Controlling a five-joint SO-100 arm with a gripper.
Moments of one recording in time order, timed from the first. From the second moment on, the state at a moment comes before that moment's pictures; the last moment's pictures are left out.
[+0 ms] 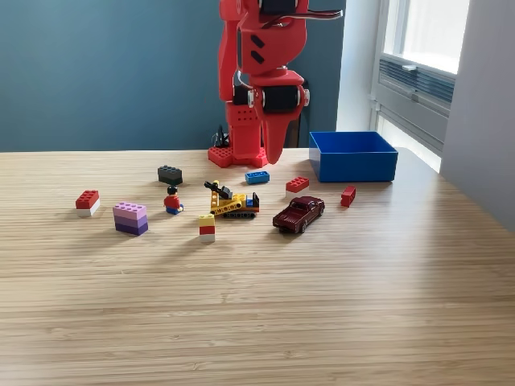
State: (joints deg) arm -8.4 81.7 73.7 90.9 5.2
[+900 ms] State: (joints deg) arm -18.2 83.0 83.9 90.9 3.5
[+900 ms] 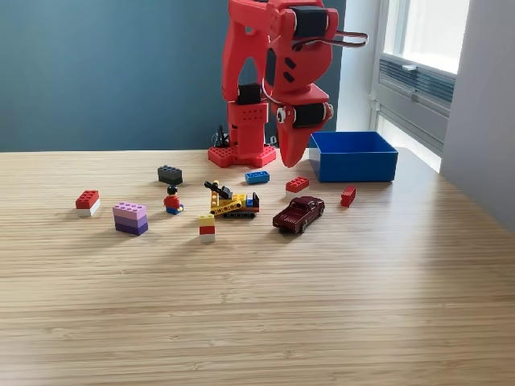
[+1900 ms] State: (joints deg) arm -26.5 97.6 103.1 86.1 -17.2
